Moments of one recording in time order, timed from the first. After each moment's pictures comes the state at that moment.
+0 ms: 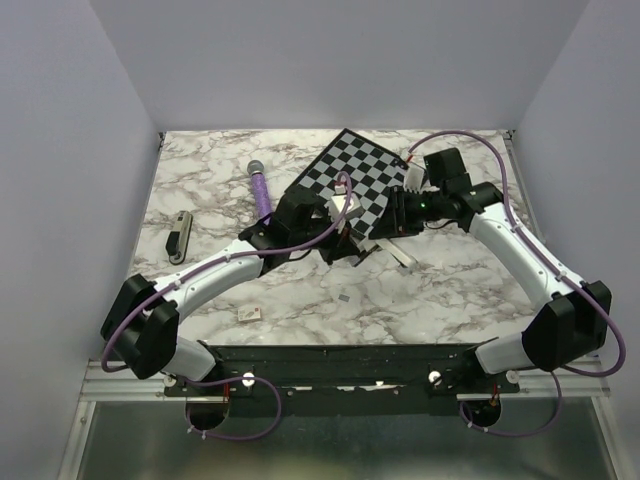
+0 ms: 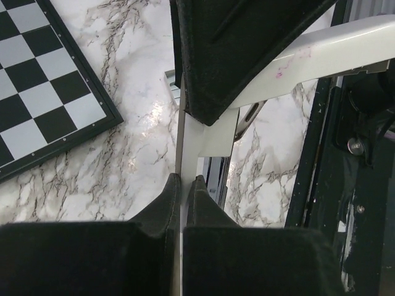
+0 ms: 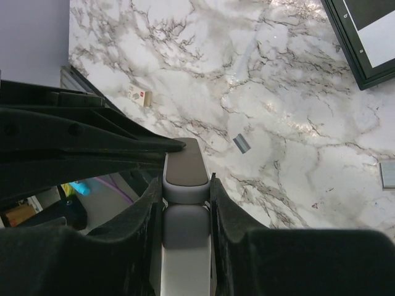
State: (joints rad) left arm -0.73 1.42 0.99 -0.04 0.54 0.01; right arm 0.38 1.42 1.28 -0.74 -0.63 0.36
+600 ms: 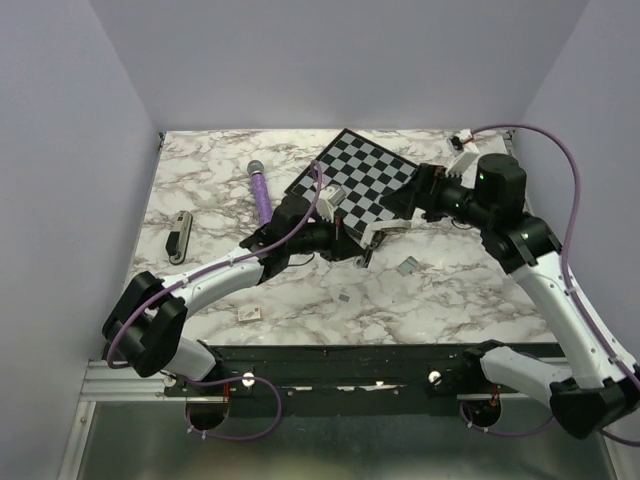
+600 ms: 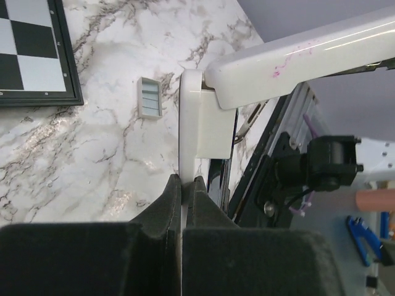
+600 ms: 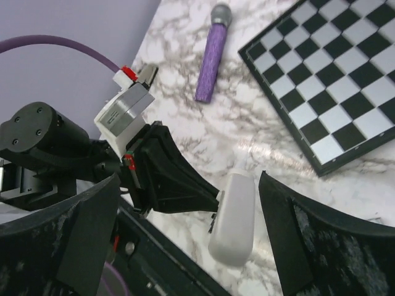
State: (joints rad) left arm -0.72 1.43 0.86 0.22 0.51 -0.52; right arm 0.39 1.12 1.24 -0.51 -0.40 0.48
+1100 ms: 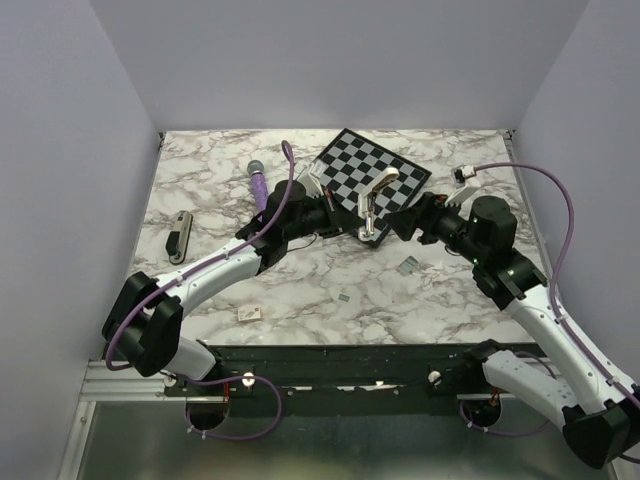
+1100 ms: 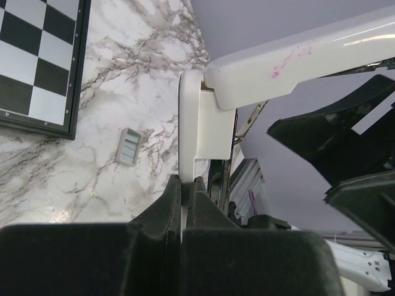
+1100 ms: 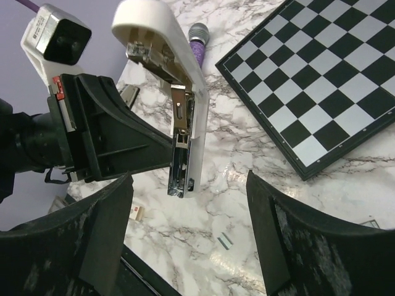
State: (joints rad) left arm -0.68 1.43 0.94 0.24 0.35 -0.91; right arm 0.43 0.87 0.85 -0.19 -0.22 0.53
